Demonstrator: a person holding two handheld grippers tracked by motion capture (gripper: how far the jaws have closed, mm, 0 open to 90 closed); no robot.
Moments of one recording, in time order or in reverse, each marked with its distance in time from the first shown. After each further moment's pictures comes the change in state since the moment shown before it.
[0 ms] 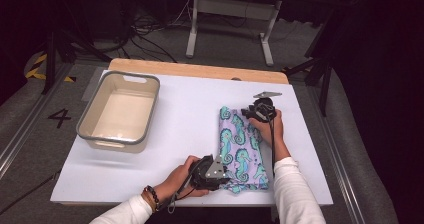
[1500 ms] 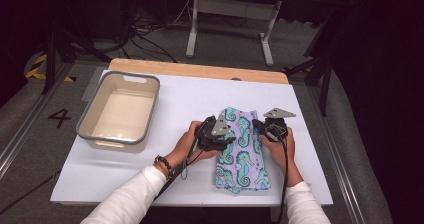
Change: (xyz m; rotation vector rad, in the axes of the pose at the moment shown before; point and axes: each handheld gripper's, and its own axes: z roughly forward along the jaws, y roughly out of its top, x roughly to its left) left arm 0.095 0.047 0.004 -0.071 0.196 -0.124; right arm 0.024 -0.048 -0.061 -0.102 0.006 -0.070
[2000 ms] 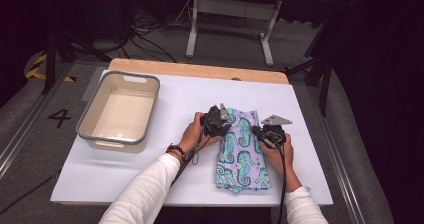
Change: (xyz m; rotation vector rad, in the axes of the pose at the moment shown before) left arm 0.034 -0.011 0.053 0.126 0.105 -0.103; right arm 0.005 -0.020 0.005 0.027 -0.049 -0.004
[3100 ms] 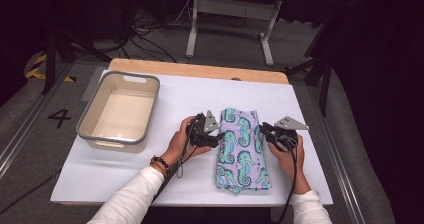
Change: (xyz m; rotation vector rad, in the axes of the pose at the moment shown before) left arm -0.016 -0.030 -0.062 -0.150 0.026 0.042; right arm -0.008 -0.001 -0.040 -0.148 -0.002 -0.017
